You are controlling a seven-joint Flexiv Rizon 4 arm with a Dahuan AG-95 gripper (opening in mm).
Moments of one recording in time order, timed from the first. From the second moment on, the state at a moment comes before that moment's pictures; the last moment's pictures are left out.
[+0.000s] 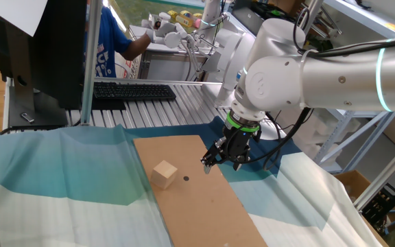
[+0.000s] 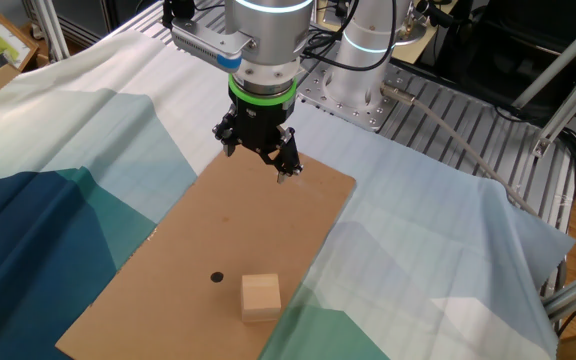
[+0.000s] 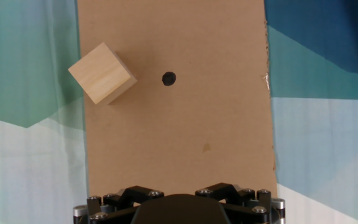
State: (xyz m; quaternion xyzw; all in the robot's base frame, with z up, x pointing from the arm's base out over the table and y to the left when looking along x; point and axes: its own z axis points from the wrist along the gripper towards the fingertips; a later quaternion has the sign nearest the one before) arm 0.500 0.000 0.170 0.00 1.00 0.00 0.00
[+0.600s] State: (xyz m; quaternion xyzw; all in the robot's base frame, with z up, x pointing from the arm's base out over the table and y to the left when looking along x) arm 0.500 0.000 0.170 0.04 1.00 0.00 -0.03
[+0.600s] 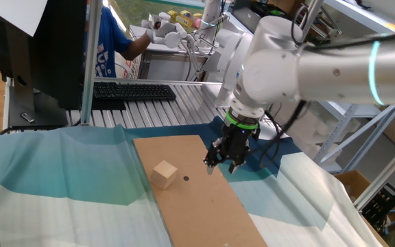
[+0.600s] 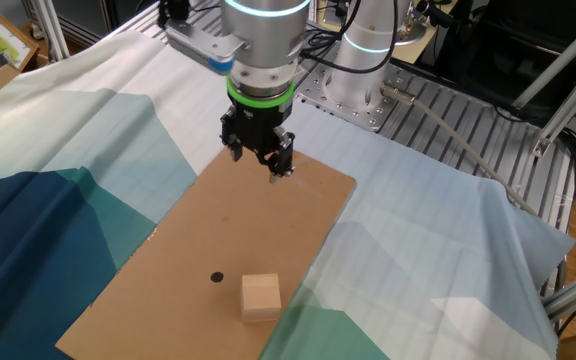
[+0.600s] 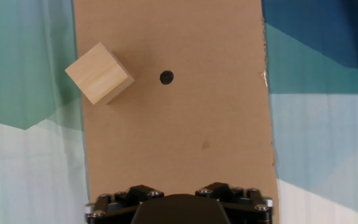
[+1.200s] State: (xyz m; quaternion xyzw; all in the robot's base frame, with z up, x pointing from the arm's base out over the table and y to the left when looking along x) arm 0.499 0.000 0.171 0.07 1.00 0.02 -0.05
